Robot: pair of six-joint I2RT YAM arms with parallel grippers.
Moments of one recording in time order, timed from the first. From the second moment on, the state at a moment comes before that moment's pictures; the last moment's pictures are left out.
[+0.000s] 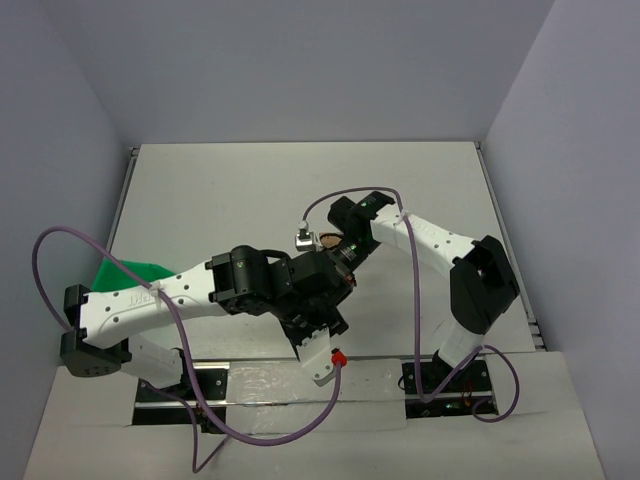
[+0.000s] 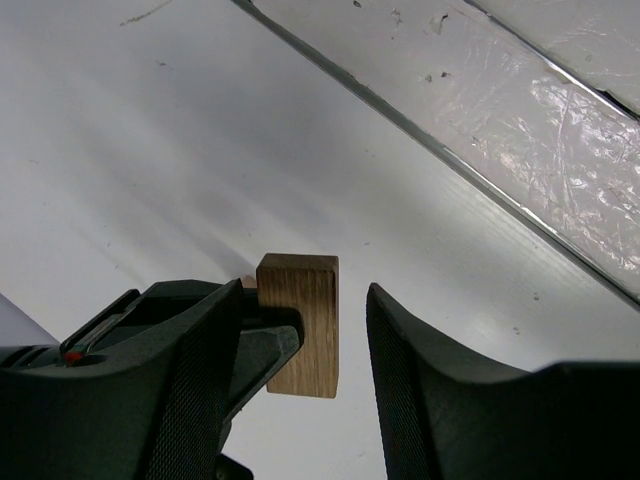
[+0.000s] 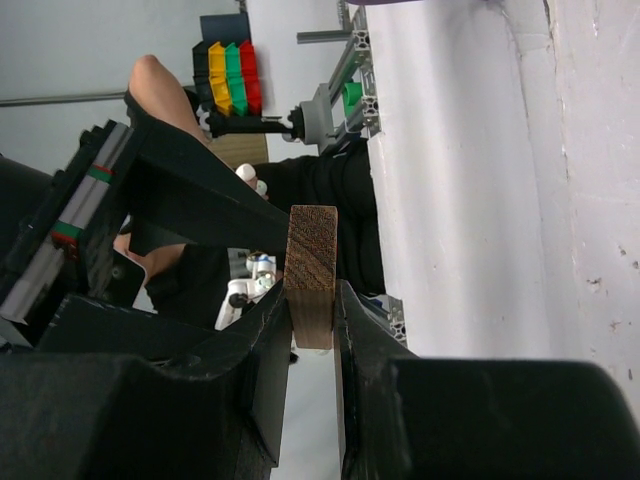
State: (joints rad) left arm -1.37 1.42 1.56 -1.21 0.23 1.26; right arm 0.70 1.69 1.35 -1.33 -1.34 -0.18
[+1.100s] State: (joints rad) left arm -1.37 1.50 1.58 -1.21 0.24 1.22; right arm 0.71 1.70 1.33 -1.29 -1.29 -0.18
